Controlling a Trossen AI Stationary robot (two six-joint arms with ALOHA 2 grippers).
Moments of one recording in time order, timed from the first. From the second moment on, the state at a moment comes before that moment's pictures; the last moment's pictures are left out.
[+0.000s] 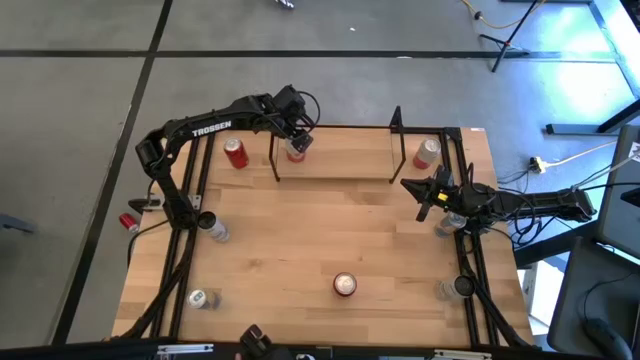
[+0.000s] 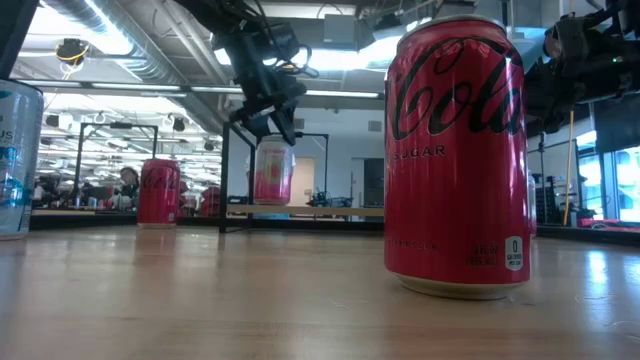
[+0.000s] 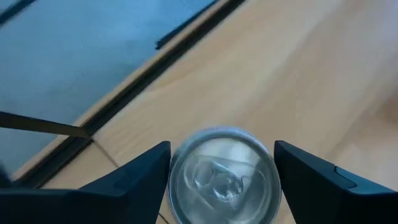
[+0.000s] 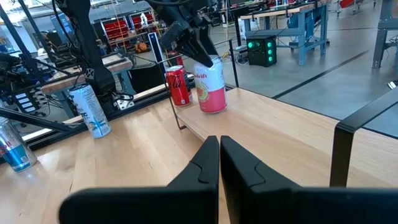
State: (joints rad) left arm 0.59 1.73 1.48 -0.75 -0.08 -0.22; right arm 0.07 0.31 0.16 0.05 0.49 0.28
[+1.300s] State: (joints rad) left arm 0.61 1.64 1.79 -0.89 0.23 0.20; right arm -0.69 0.95 0.94 -0.90 0.35 0.47
